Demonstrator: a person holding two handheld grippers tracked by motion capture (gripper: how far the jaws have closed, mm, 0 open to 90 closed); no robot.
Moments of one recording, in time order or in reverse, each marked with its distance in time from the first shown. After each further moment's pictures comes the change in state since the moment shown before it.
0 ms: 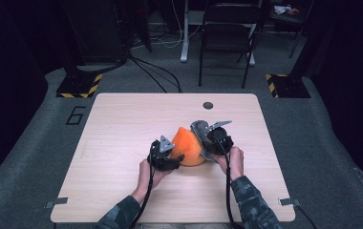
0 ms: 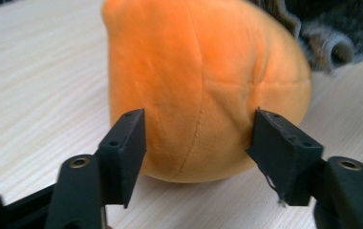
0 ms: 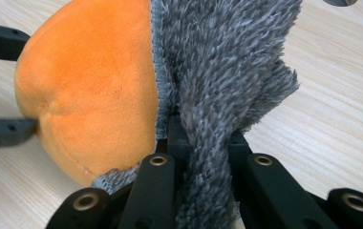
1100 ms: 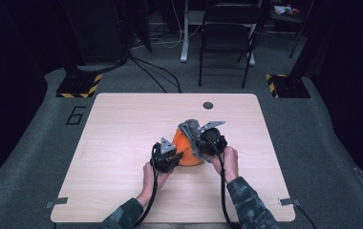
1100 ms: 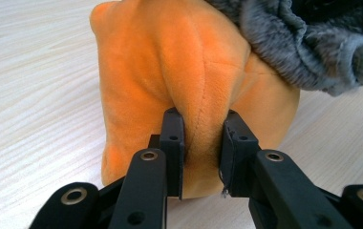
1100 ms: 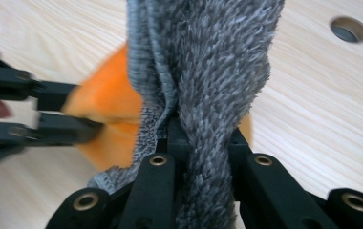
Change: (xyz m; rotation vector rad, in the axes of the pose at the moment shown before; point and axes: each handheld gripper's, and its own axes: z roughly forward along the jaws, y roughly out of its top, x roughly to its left) left arm -0.008 -0.006 0.005 -0.062 0.024 -0.097; right arm 0.023 0.010 -0.007 -0.051 0.011 -0.061
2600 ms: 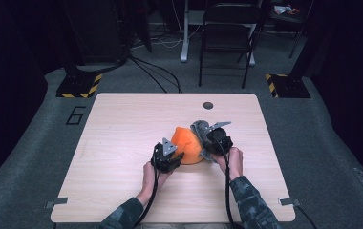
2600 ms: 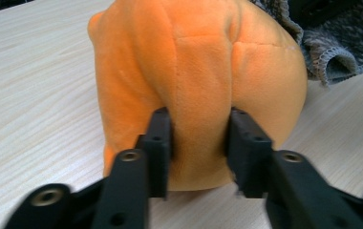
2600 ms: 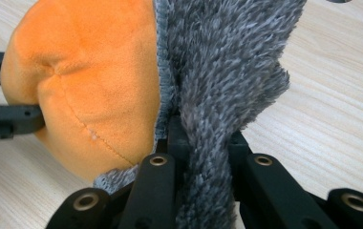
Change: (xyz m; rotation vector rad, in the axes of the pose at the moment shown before) left arm 0.000 -0.002 0.004 0.007 0.041 0.061; right arm -0.025 -0.015 0.015 0.049 -0.023 0.082
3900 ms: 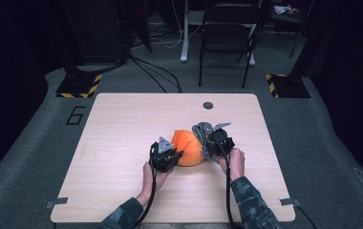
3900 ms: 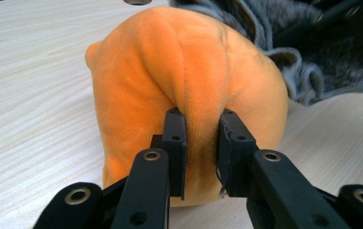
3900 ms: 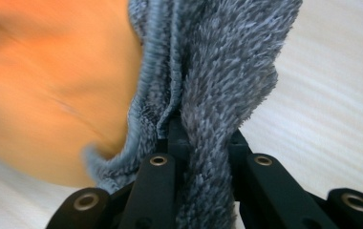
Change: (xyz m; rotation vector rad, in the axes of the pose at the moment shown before) left arm 0.004 0.004 -0.010 -0.033 -0.066 -0.086; right arm -0.006 -0.007 0.006 0.055 -0.069 -0.008
